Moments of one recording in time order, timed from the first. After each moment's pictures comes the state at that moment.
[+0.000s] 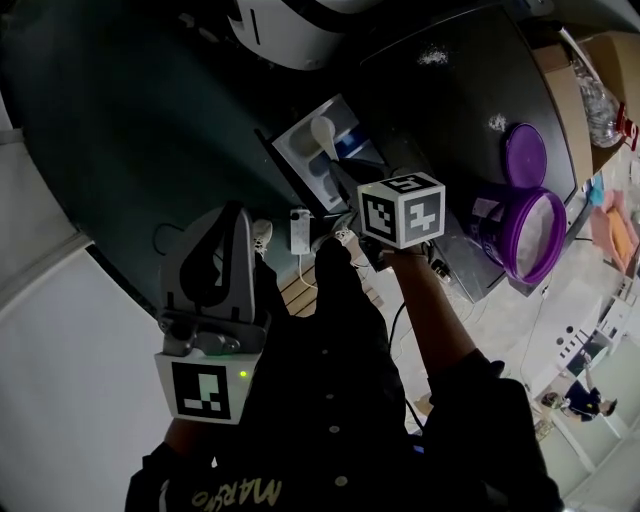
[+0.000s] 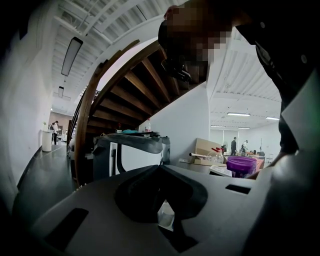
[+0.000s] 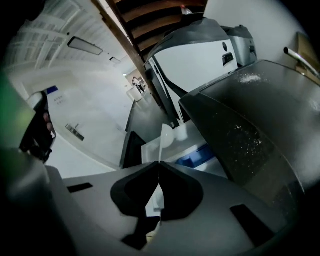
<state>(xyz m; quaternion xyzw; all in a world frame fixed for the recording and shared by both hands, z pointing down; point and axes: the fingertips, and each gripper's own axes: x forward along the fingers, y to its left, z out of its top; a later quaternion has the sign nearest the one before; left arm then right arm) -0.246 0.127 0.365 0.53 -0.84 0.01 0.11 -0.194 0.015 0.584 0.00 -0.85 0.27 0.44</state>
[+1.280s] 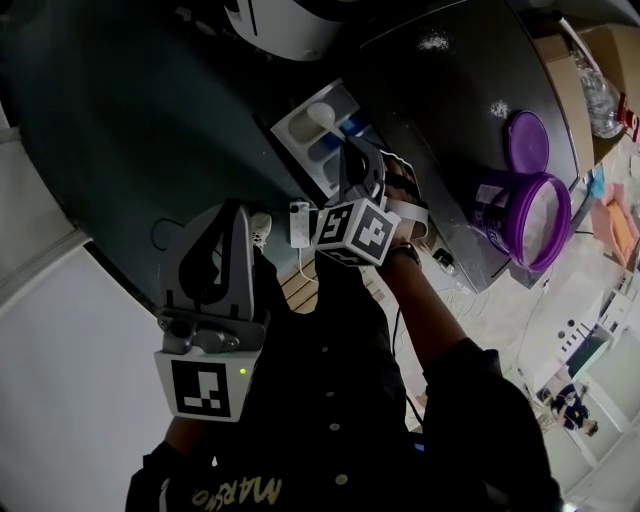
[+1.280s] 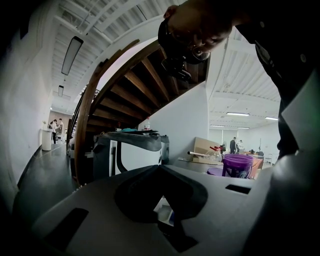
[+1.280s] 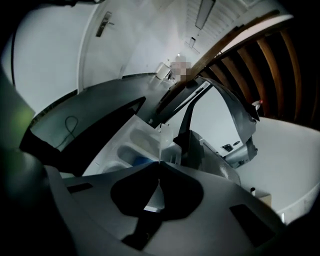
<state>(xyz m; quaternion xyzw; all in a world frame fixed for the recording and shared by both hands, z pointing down) -0.234 0.138 0.374 0.54 -0.84 0.01 0.12 -0.191 -0.001 0.585 0.04 -0.83 -0.32 0.45</state>
